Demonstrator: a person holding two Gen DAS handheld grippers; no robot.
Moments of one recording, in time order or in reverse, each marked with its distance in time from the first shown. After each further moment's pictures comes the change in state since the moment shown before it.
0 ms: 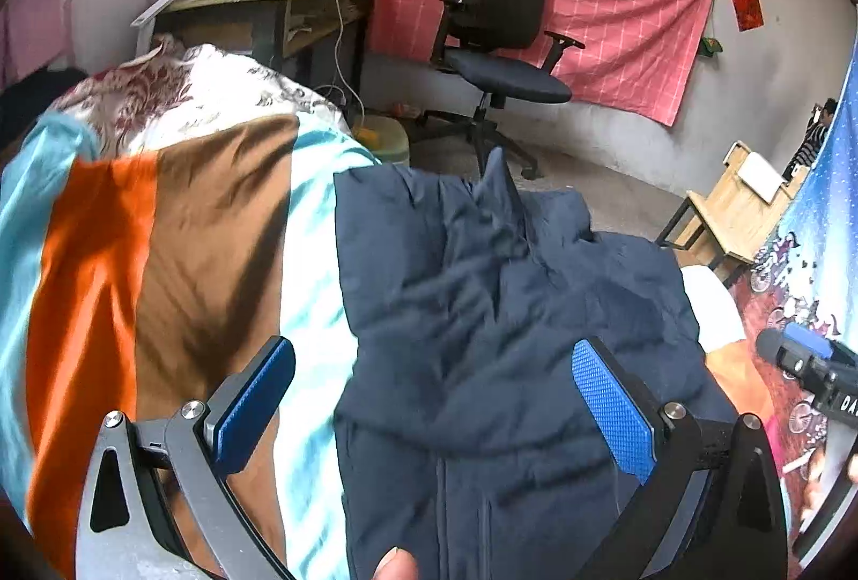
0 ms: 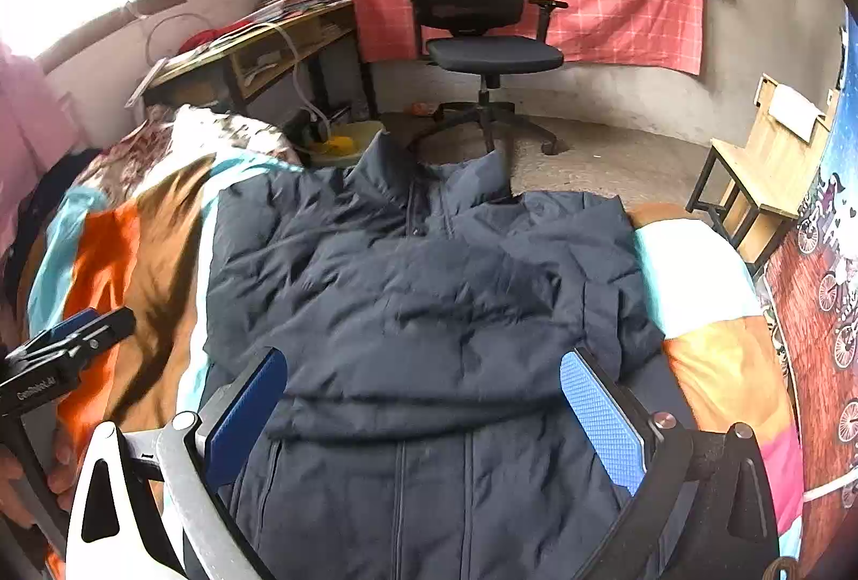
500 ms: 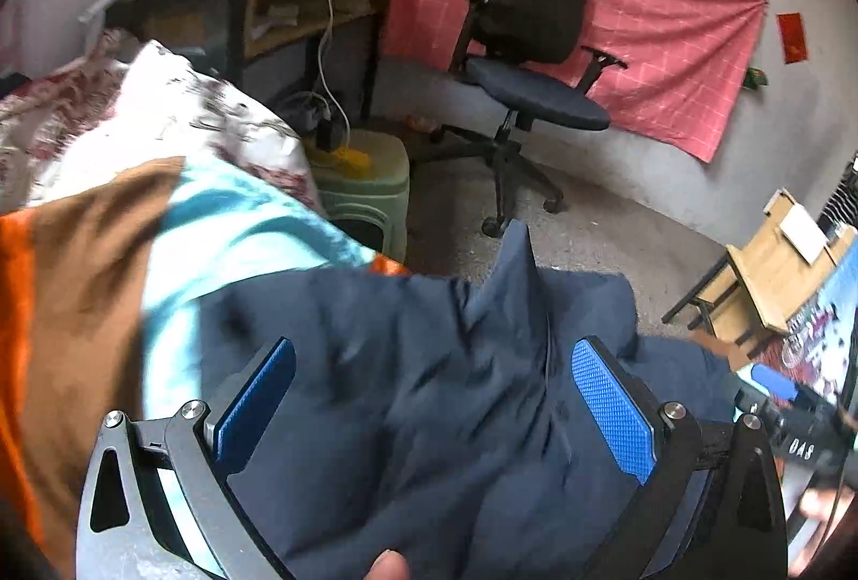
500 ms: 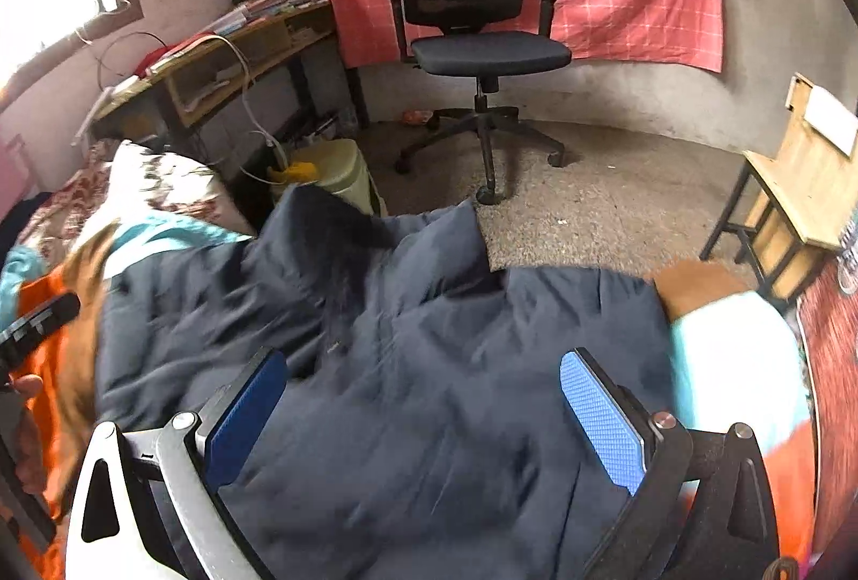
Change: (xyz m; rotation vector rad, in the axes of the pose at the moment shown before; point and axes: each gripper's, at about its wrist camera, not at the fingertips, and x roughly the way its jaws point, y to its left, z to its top) left arm 0.177 -0.022 0.105 -0.104 -0.019 0.039; right arm 0.177 -0.085 0.107 -0.013 0.009 0.054
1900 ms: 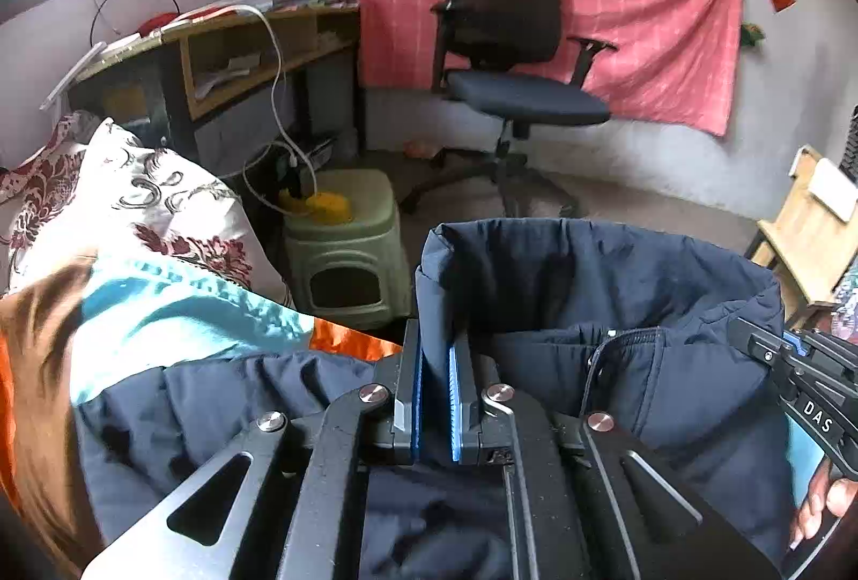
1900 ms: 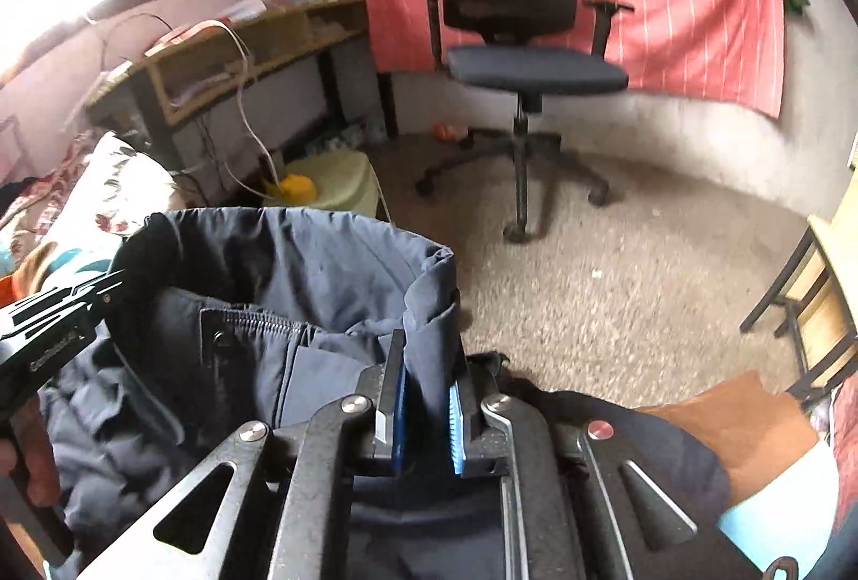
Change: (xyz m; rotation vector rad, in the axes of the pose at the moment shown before) left arm 0.045 -0.073 0.000 0.165 -0.093 0.084; right arm 0.067 -0.029 0.050 -0.118 -0.083 0.070
